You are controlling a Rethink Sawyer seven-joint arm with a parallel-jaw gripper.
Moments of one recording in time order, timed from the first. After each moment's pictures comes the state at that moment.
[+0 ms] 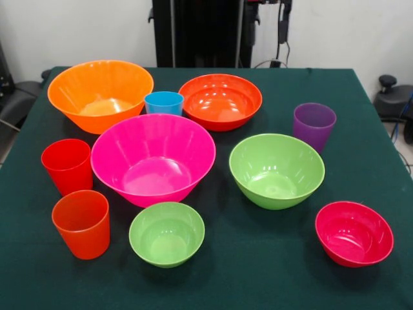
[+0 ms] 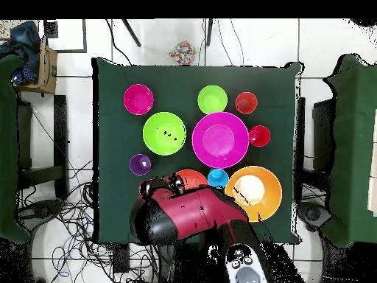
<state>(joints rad) -0.44 -1.06 0.39 2.16 -0.46 0.30 1.90</state>
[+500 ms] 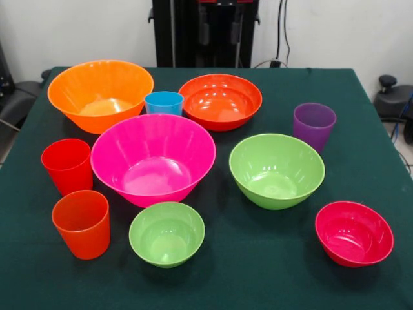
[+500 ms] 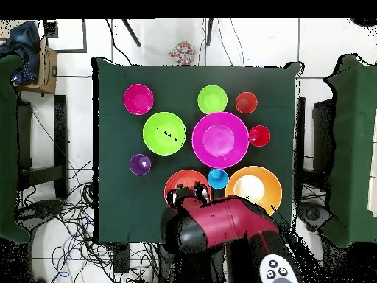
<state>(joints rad) -0.57 -1.06 0.41 2.20 -0.58 0.30 1.90</state>
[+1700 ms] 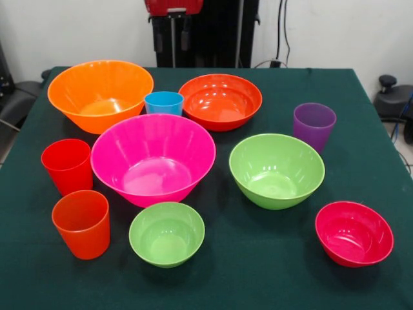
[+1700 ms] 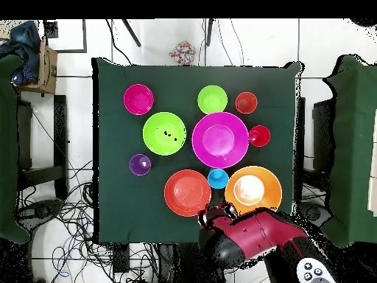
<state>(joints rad) -0.81 -0.95 0.51 2.25 -0.95 0.30 1.90</state>
